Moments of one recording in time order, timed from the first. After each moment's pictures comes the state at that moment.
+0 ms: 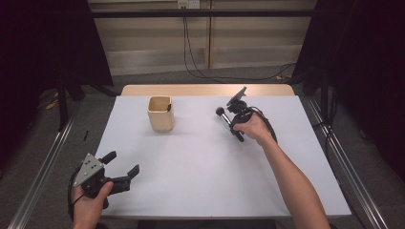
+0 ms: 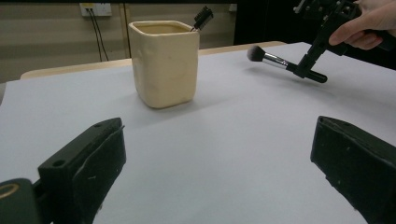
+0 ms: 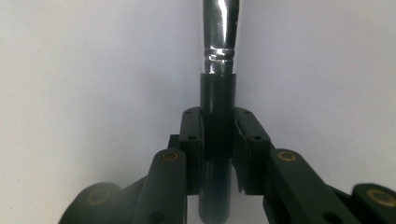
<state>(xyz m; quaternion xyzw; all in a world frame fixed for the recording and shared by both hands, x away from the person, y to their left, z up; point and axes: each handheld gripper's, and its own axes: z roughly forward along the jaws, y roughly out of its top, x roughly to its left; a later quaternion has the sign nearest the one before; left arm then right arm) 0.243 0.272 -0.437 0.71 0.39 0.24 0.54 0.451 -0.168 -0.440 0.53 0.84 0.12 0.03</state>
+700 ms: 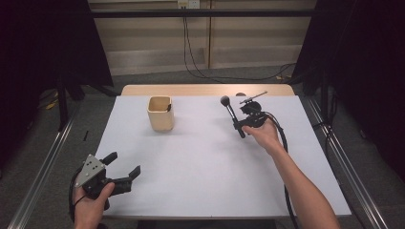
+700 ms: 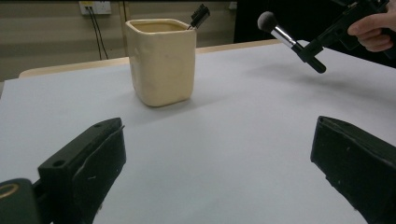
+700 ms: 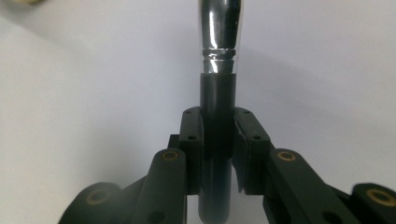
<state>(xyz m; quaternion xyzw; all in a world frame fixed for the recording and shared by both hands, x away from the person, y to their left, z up) 0.240 0.269 -0.436 0.71 0.39 0.24 0.54 0.421 -0.202 -0.433 0.51 0.80 0.29 0.10</state>
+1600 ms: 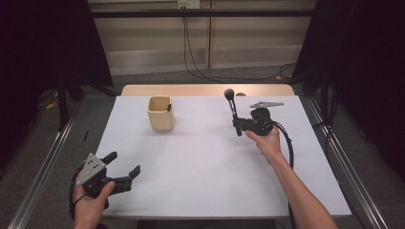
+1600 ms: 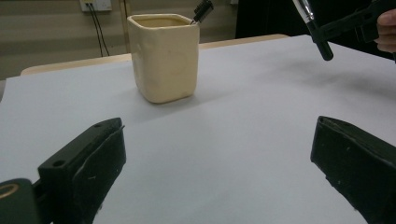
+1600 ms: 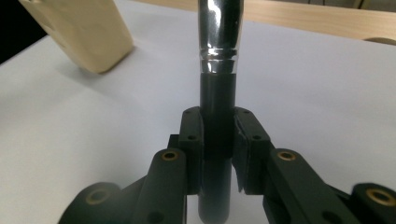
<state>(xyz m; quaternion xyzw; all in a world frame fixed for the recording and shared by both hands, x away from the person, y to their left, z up) 0.244 0.270 -0.438 0.72 0.39 0.24 0.53 0.388 -0.215 -0.437 0.47 0.74 0.45 0.13</state>
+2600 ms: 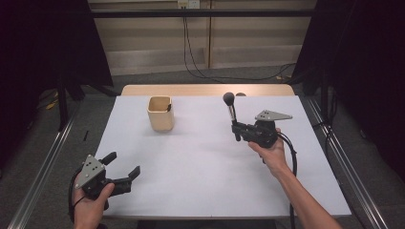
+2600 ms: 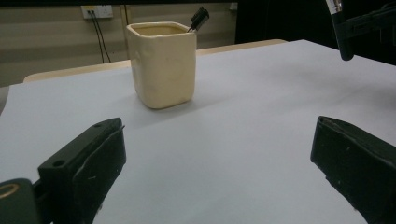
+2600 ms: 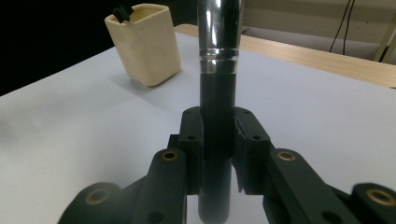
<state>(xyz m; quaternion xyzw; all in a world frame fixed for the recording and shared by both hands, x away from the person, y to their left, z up) 0.238 0.268 -0.434 0.72 0.38 0.25 0.53 0.341 -0.212 -0.426 0.40 0.74 0.52 0.16</state>
